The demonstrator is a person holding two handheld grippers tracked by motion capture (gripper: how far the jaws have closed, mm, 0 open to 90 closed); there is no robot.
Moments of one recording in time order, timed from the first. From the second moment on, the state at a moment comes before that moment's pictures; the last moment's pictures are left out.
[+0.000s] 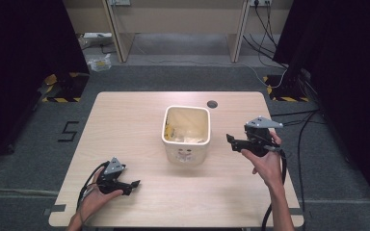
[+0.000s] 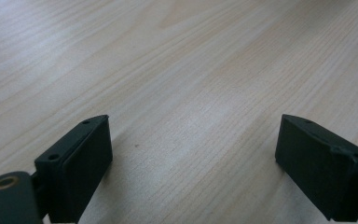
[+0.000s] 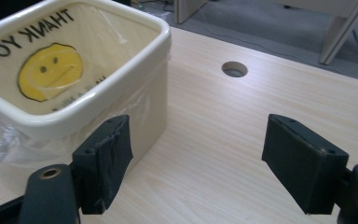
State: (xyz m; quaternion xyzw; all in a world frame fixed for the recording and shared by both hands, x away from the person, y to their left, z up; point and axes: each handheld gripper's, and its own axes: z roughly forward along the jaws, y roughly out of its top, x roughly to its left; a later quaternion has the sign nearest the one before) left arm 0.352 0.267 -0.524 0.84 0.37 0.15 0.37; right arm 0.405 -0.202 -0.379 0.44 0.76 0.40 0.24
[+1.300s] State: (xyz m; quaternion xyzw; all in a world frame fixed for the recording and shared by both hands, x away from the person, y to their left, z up) left arm 0.352 0.267 -0.524 0.84 0.37 0.15 0.37; right arm 0.372 -0.196 -0.405 0.42 0.77 0.41 0.24
